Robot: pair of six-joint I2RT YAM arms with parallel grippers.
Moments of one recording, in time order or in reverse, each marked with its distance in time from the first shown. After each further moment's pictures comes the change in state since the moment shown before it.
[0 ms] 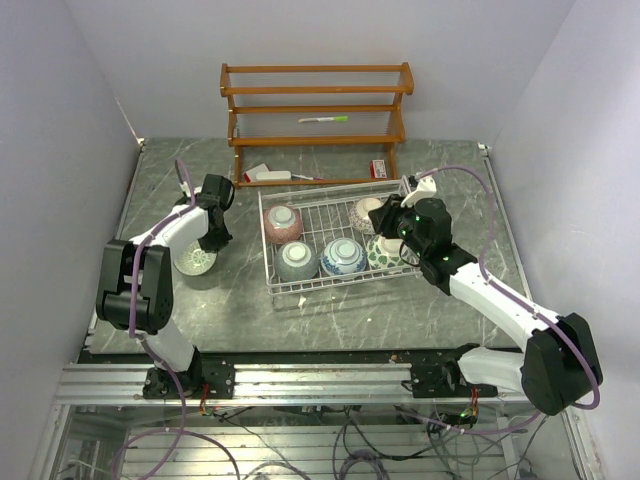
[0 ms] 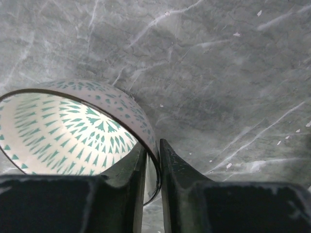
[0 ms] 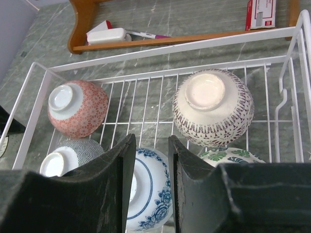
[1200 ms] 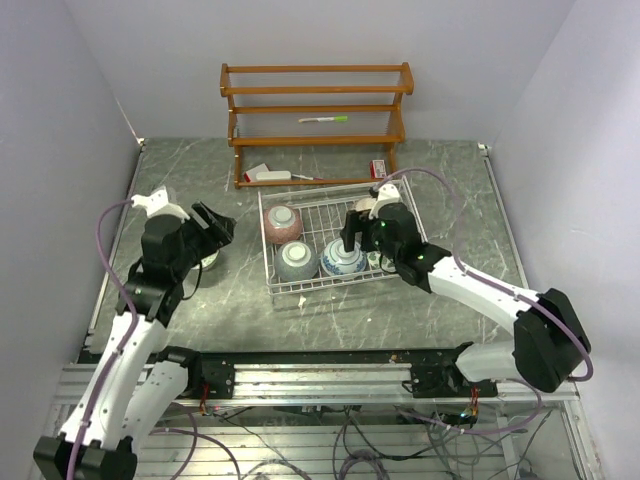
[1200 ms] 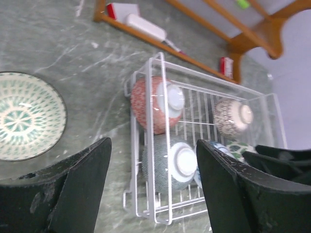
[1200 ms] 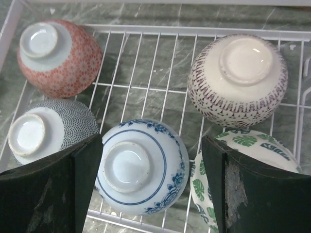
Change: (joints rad) left arm -0.026 -0.880 -0.288 0.224 0.271 -0.064; right arm 0.167 0.114 0.066 -0.109 0.112 -0.111
